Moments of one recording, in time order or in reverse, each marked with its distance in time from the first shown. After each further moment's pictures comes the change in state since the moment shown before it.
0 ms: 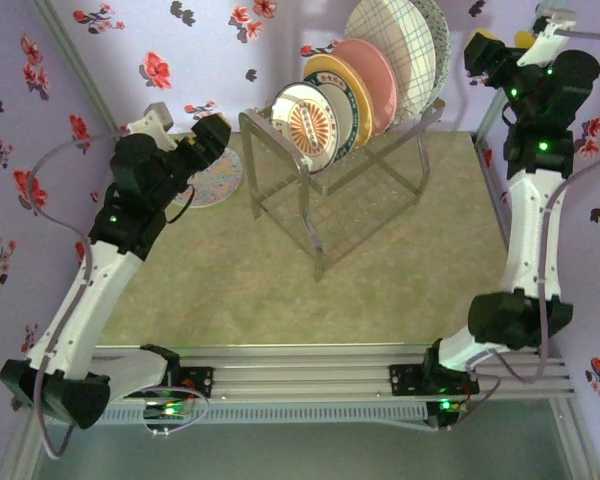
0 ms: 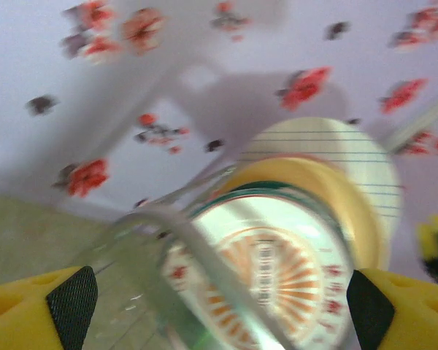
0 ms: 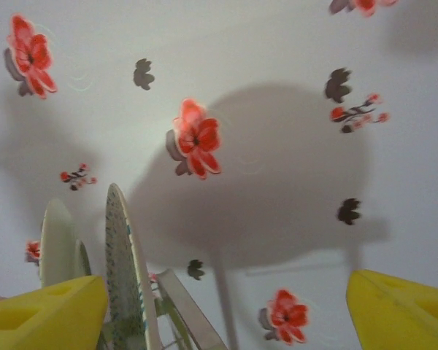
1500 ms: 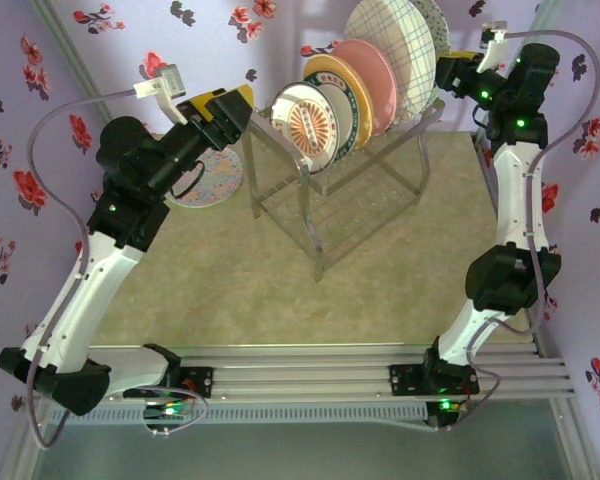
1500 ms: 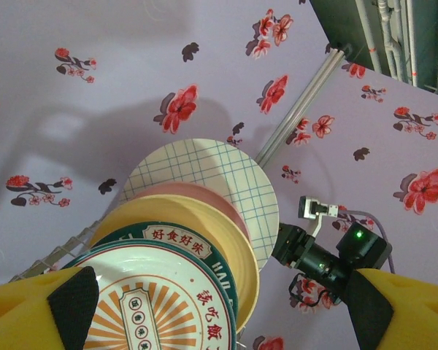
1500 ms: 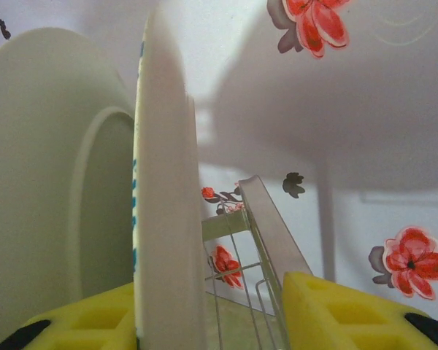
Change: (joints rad) left arm -0.080 0.083 0.150 0.123 0.103 0.104; right arm 0.066 0.161 0.051 -0.113 -0.266 -0.103
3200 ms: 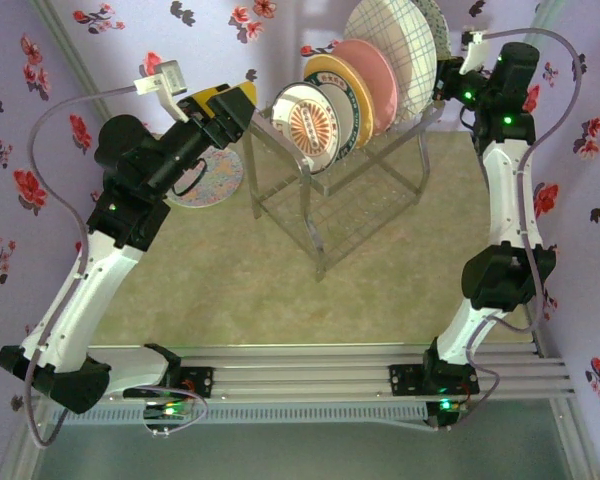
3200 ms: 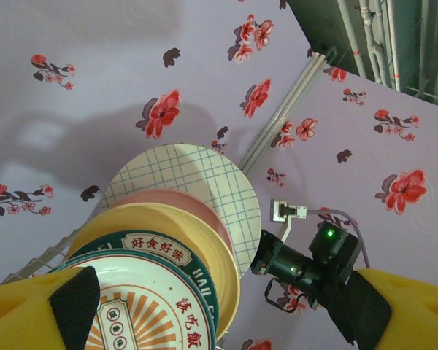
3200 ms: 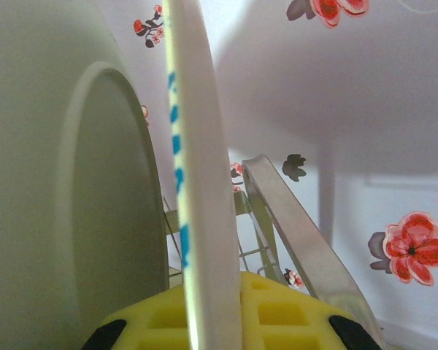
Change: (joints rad) left arm -0.027 0.009 0.034 0.007 0.000 0.000; right arm 0.062 0.013 0.034 -0.094 0.106 -0.078
